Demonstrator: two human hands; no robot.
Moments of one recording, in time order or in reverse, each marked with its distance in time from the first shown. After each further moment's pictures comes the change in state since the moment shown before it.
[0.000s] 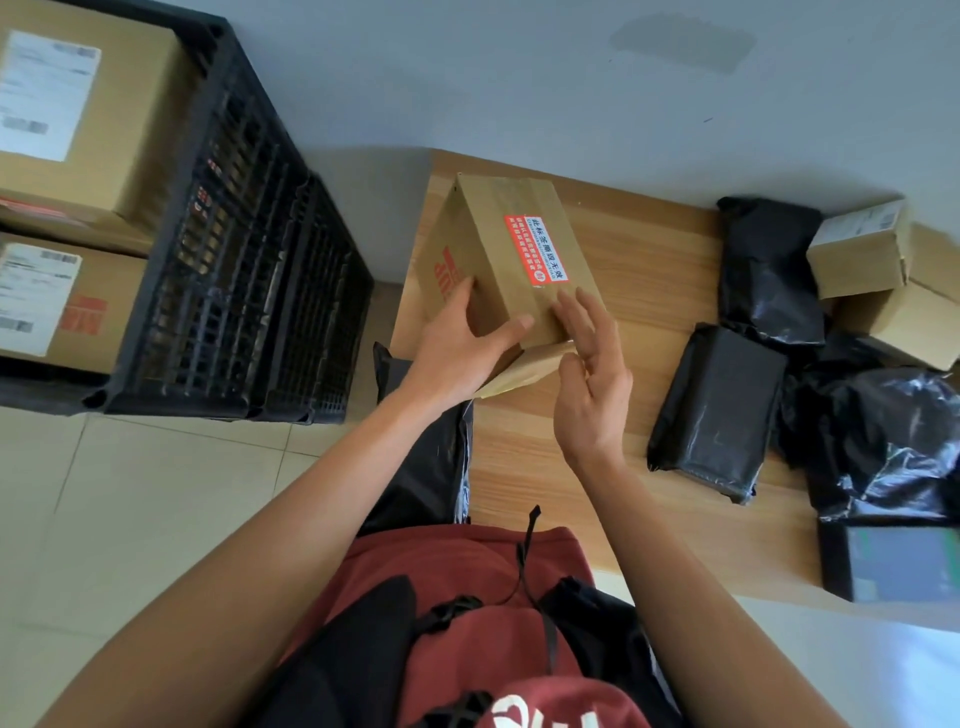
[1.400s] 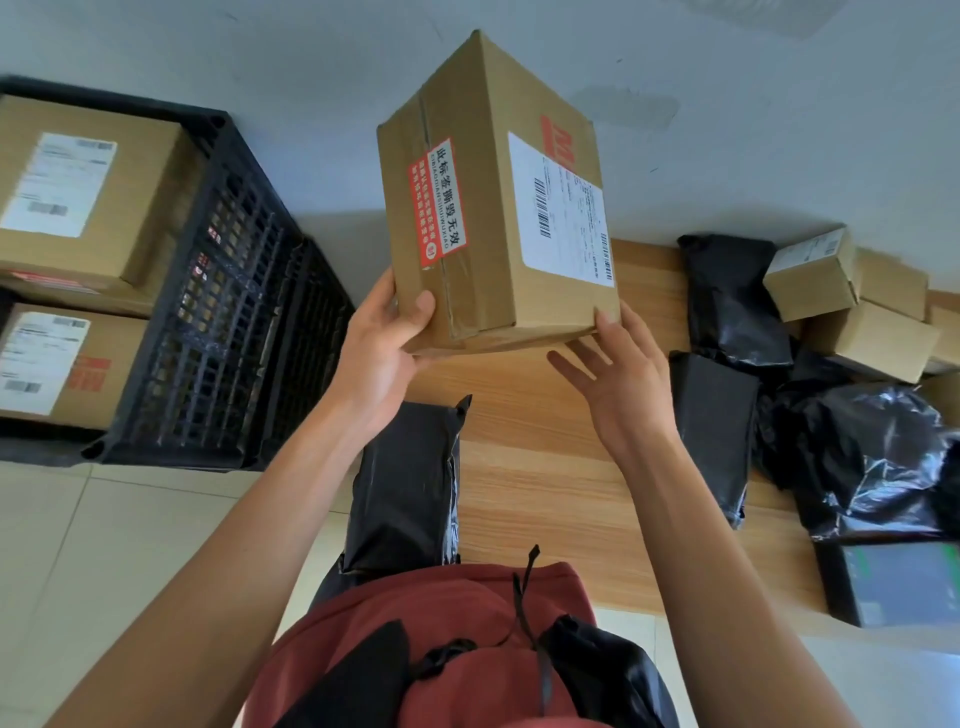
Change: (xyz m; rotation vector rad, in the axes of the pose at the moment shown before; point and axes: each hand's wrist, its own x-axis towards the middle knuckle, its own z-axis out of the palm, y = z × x) left_hand -0.020 0.032 -0.040 -0.517 -0.063 0.202; right_hand 0.043 -0.033 -0.060 0.700 0.013 0.540
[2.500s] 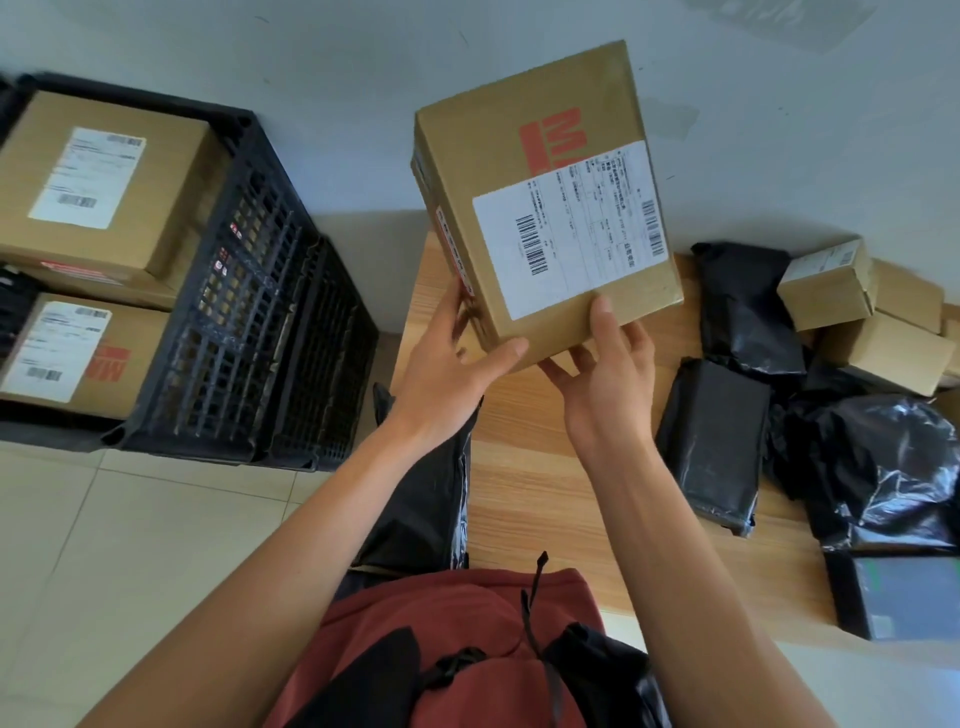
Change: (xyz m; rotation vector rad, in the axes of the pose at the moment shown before) left_hand -0.019 -0.010 0.030 0.364 -0.038 0.077; right_hand -0.015 0.010 0.047 0.185 0.175 0.010
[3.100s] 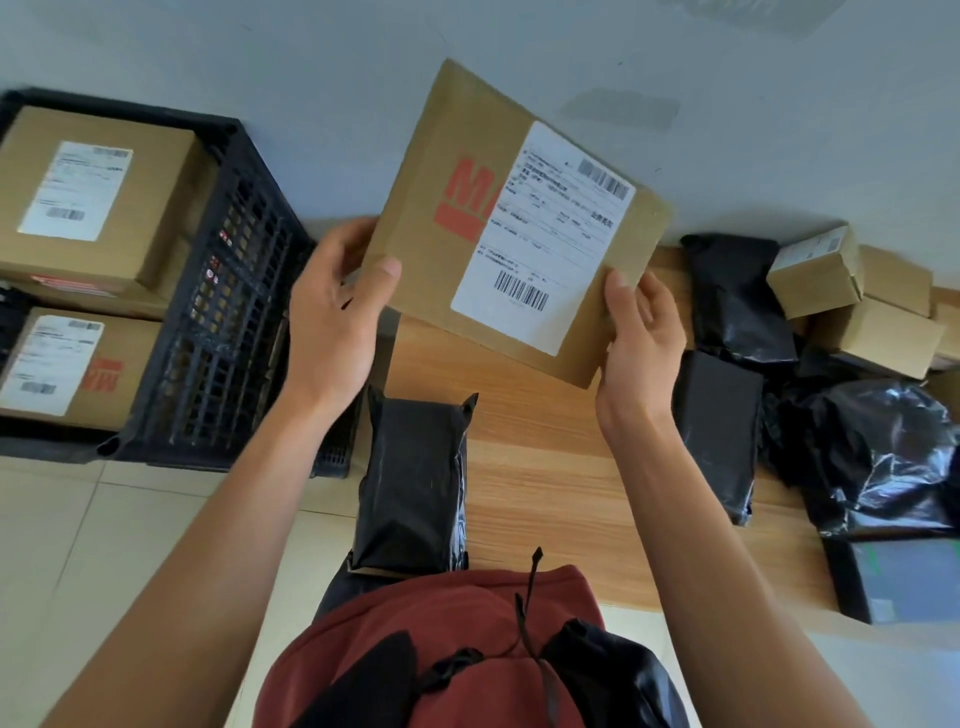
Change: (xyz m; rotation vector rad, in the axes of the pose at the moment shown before) left_hand 0.002 0.034 -0.058 0.059 0.311 0.257; right_hand 0.003 -0.028 -0.007 -0.244 0.010 -0.246
